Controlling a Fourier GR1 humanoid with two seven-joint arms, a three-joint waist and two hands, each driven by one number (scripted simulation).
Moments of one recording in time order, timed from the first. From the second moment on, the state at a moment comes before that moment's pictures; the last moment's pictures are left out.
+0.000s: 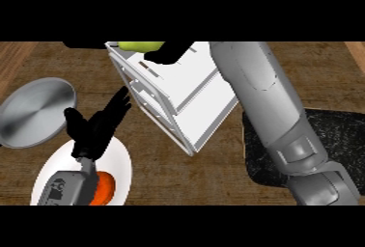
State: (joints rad) left arm -0.19 0.07 -0.05 -1.49 0.08 -0.08 0.26; right arm -1.28 -0.02 -0.04 -0.81 0.24 0.22 0.13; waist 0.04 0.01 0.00
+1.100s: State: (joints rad) left arm -0.19 0.08 -0.02 -1.47 0.09 -0.09 0.24; right arm -1.35 -0.16 -0.04 -0.65 -0.07 -0.06 0.04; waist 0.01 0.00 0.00
